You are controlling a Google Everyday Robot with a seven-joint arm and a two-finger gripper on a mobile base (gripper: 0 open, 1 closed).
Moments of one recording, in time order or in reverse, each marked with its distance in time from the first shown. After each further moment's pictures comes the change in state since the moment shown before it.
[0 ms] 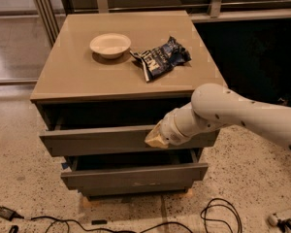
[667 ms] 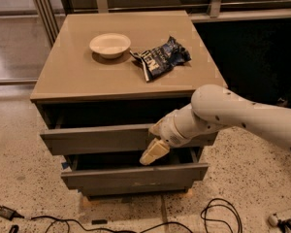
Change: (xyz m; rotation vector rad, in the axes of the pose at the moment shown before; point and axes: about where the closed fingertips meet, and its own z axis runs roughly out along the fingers) arm -0.001 0.004 -0.002 -0.001 -0.003 0.001
